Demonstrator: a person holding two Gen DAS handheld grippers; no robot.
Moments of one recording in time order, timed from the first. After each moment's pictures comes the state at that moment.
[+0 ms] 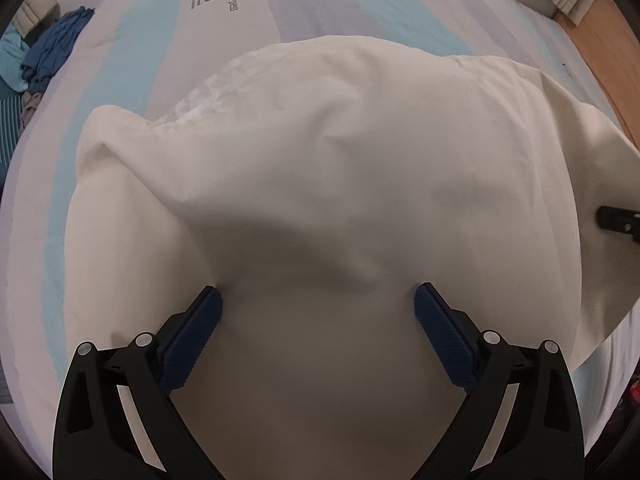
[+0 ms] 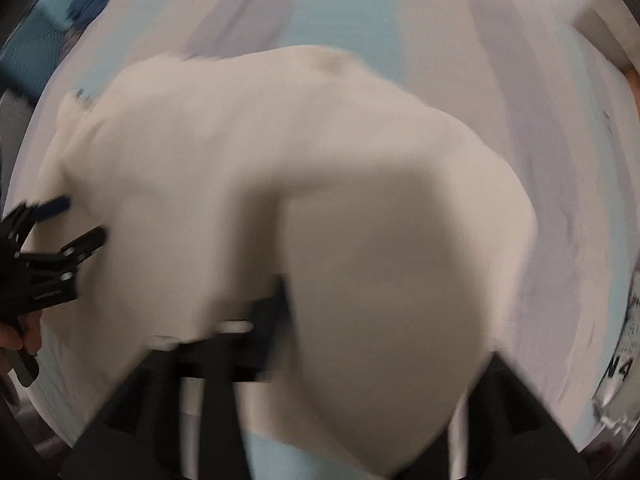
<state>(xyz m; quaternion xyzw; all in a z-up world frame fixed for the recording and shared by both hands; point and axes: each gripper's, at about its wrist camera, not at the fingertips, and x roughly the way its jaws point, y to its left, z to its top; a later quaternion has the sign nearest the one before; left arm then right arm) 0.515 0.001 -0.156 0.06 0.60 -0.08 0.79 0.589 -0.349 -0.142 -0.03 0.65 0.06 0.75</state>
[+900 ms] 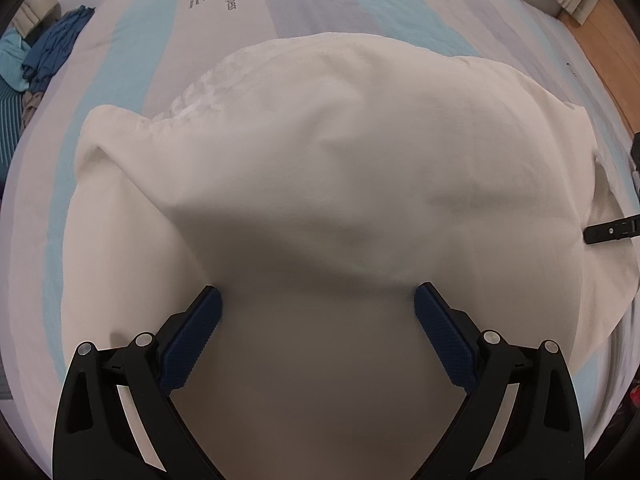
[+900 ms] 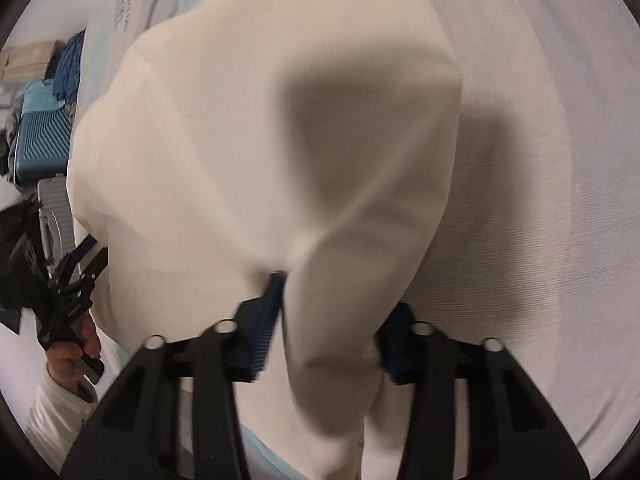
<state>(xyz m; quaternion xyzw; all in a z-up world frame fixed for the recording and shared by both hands) 0.523 -0.017 -0.160 0.06 0.61 -0.08 0.79 0.593 -0.422 -0.226 0.16 0.73 0.13 0.65</state>
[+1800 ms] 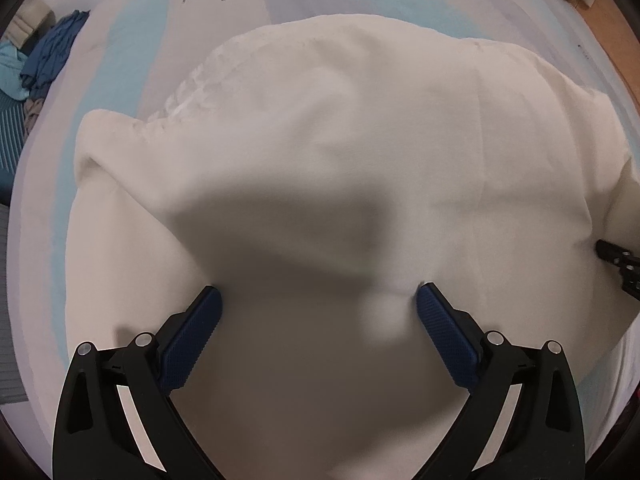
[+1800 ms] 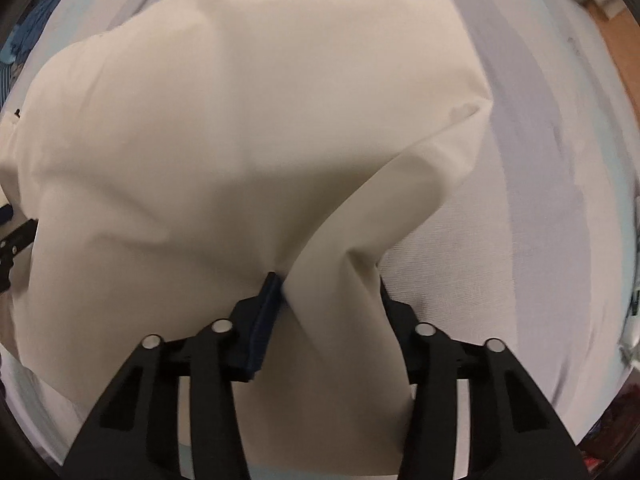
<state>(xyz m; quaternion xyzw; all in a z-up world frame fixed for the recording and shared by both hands) 0.540 -0.026 -0.169 0.10 0.63 -0.06 0.77 0.561 -0.313 -0.209 -0.03 0.66 -0.03 0.75</state>
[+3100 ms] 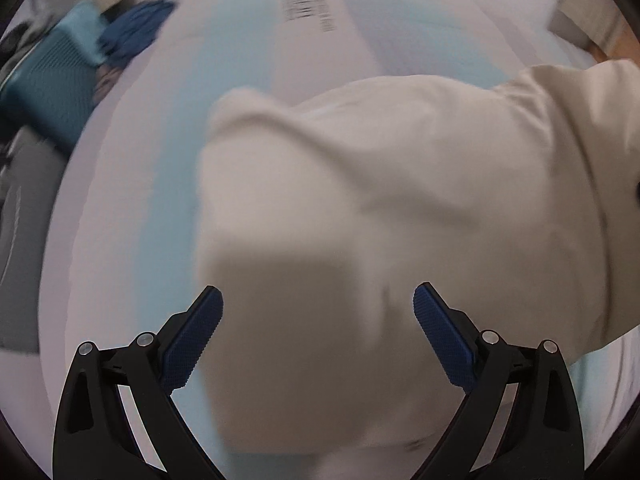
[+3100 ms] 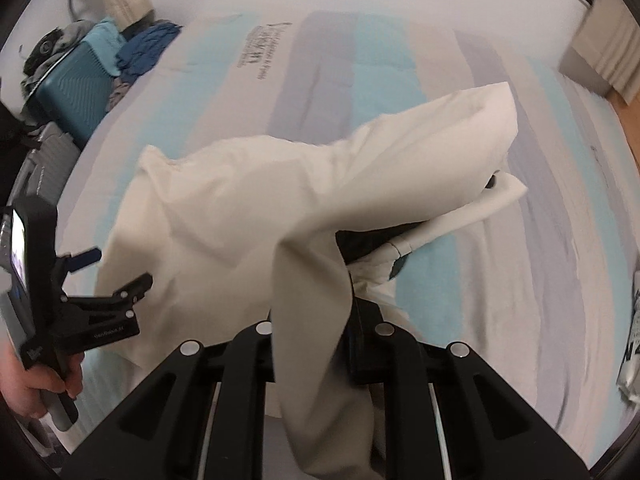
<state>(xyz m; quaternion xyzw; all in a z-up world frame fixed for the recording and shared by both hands) 0.485 0.097 -0.100 0.05 0.58 0.01 0.82 0.534 -0.185 -0.056 -0.01 0.54 0.09 0.84</state>
